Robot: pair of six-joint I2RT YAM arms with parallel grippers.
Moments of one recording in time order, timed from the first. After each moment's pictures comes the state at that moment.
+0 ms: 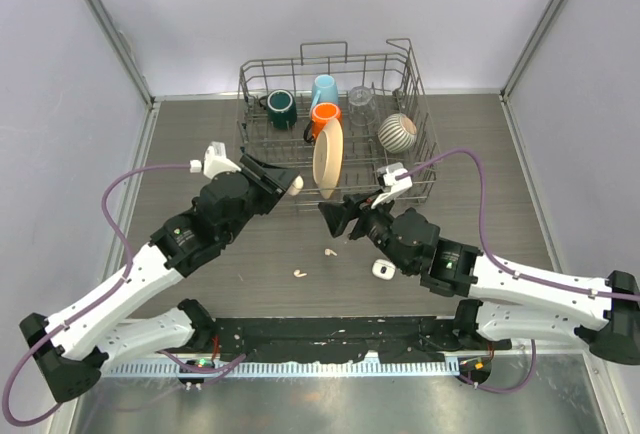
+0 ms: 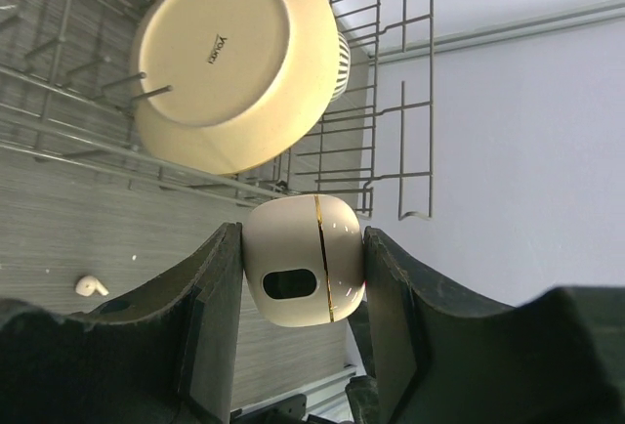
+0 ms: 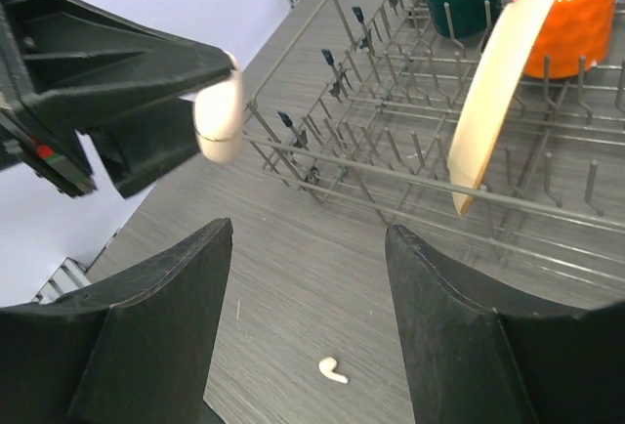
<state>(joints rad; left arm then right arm) -0.80 0.91 0.96 -0.37 -0.41 -1.26 1.16 0.95 0.74 0.14 0.54 0.47</state>
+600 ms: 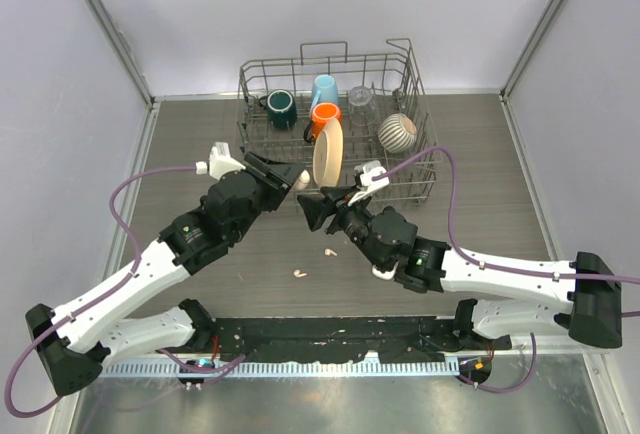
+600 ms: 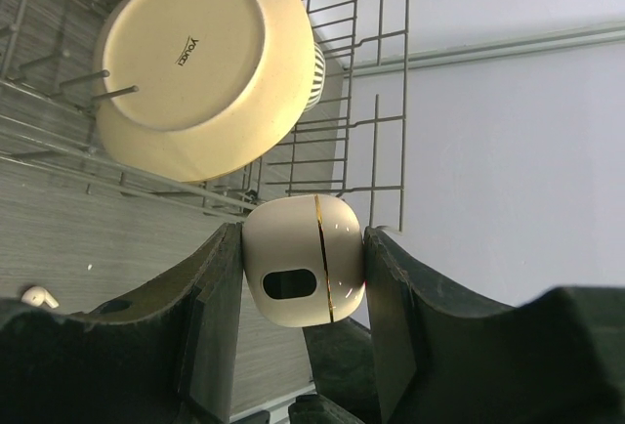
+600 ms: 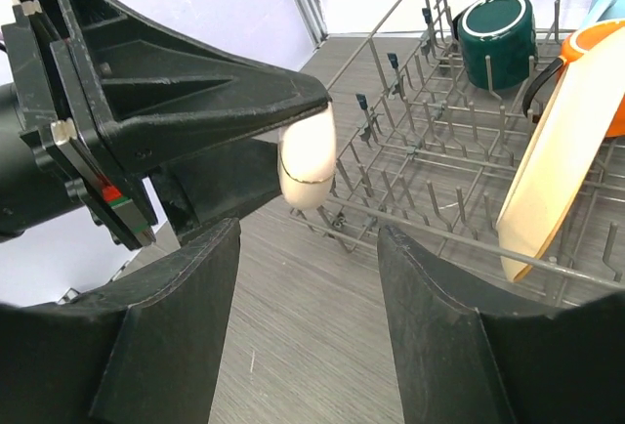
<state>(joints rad) -0.85 0.96 0.95 -0.29 -0.47 -1.34 1.20 1.14 0.77 0.44 0.57 0.37</state>
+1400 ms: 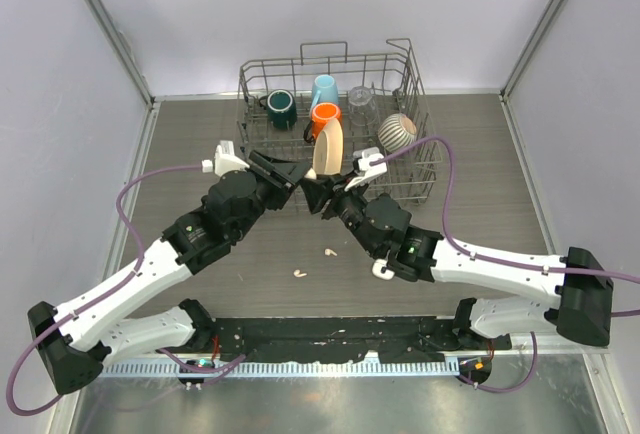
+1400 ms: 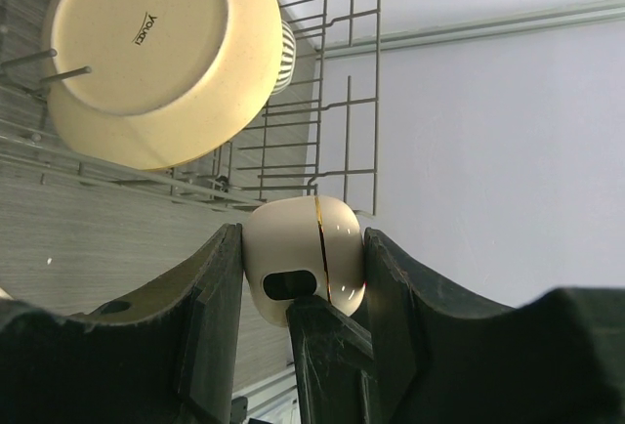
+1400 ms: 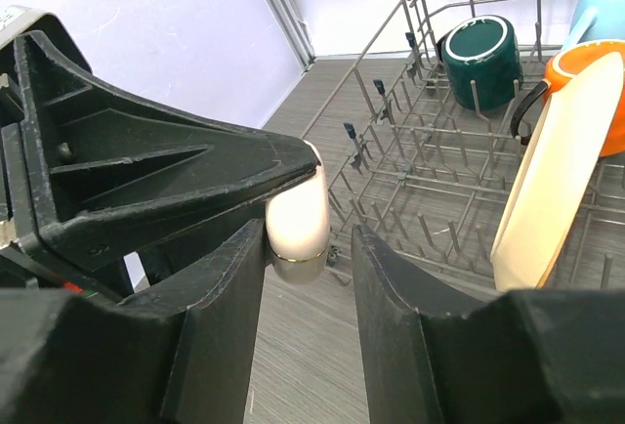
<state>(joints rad) -0.85 0.97 0.94 -0.22 -0.42 -1.36 1.14 1.21 0.84 0.46 0.57 0.39</state>
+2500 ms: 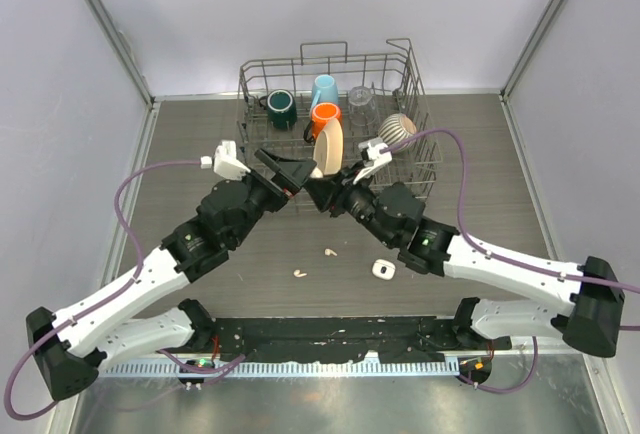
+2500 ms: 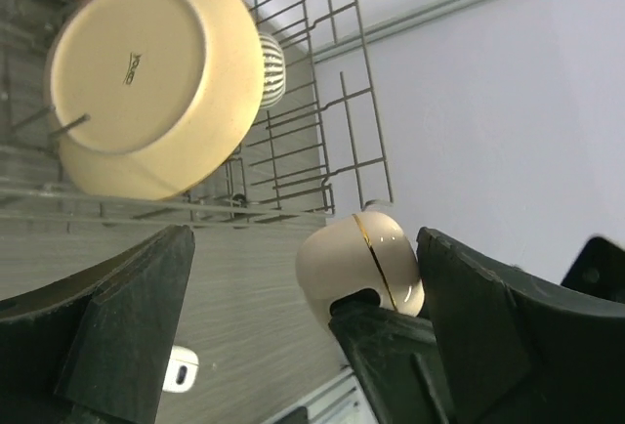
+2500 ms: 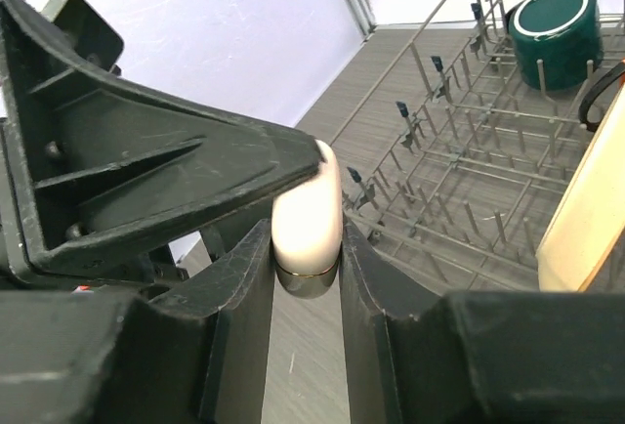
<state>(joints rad) -0.86 0.93 0.86 -0.10 -0.40 -1.20 1.06 1.17 0.86 0.38 0.36 0.47</state>
